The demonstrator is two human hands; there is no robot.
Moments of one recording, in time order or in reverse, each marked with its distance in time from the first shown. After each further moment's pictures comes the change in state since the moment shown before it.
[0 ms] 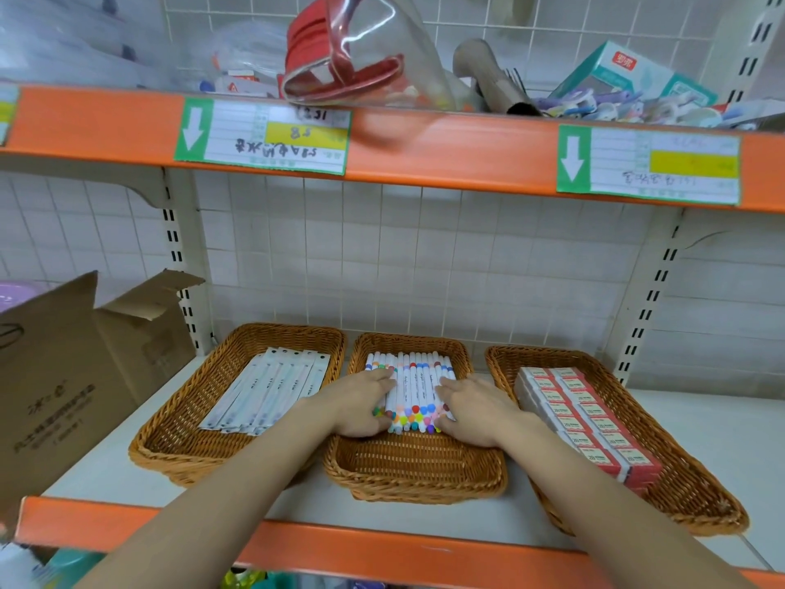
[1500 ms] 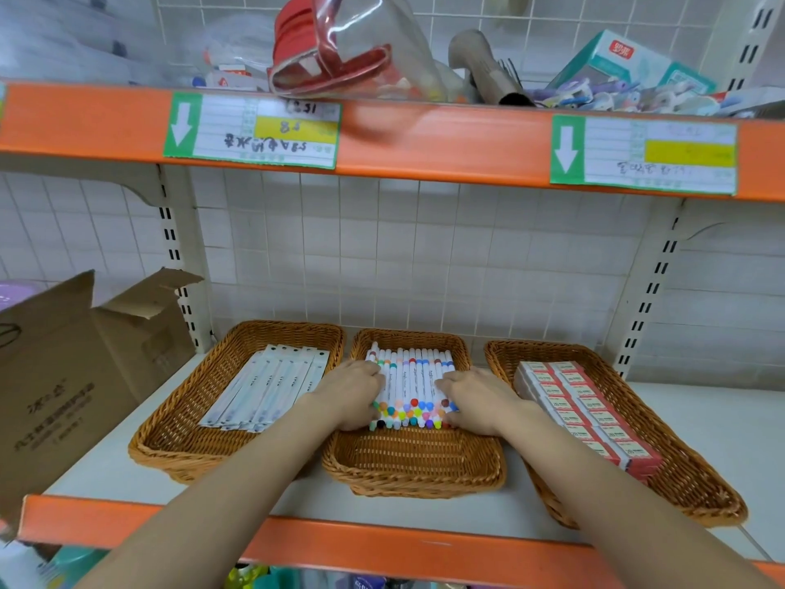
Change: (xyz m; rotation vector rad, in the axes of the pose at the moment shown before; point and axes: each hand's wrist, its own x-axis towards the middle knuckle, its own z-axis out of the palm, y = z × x) left_hand 0.003 0.002 0.000 0.191 0.064 -0.061; right_hand 0.013 0.008 0.005 -0.019 0.026 -0.003
